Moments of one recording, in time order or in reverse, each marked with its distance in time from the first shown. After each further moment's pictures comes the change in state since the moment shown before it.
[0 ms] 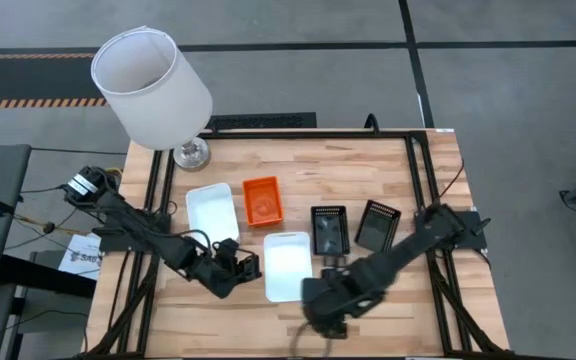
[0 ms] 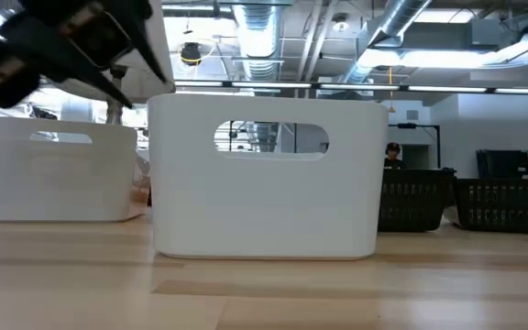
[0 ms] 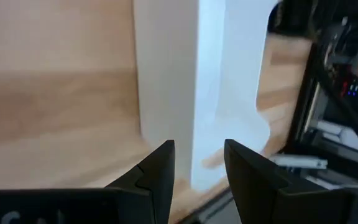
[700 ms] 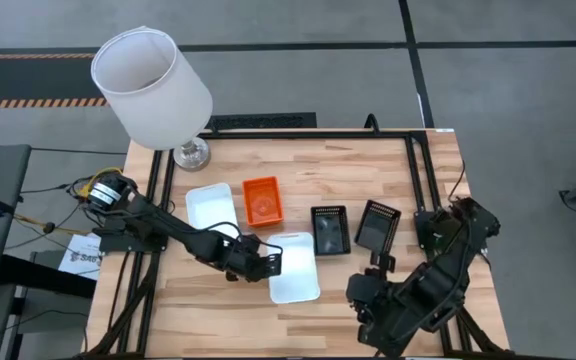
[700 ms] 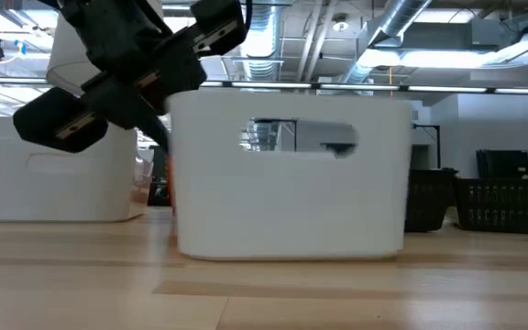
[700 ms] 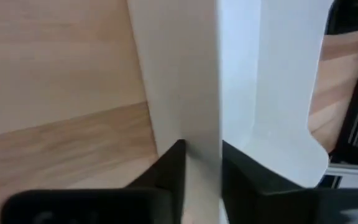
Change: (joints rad) left arm 0.178 0.197 0.083 0.055 0.231 0.209; right arm 0.213 -0.196 0.000 -0.162 0.295 0.374
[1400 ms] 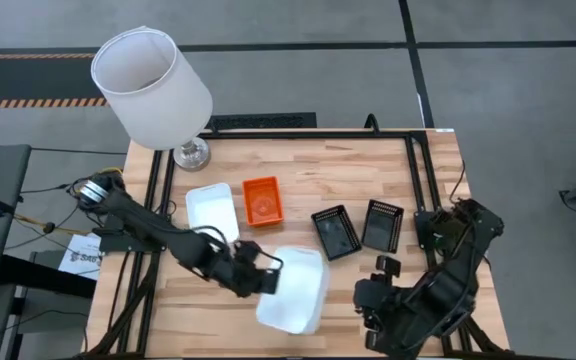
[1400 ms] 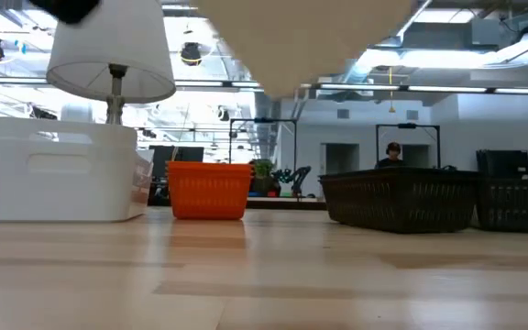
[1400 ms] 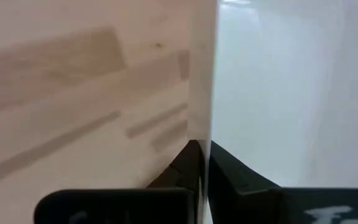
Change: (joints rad) left arm -0.102 -0.062 0.311 -0.312 -0.005 0.091; right arm 0.043 -0.003 0.000 0.000 0.019 0.027
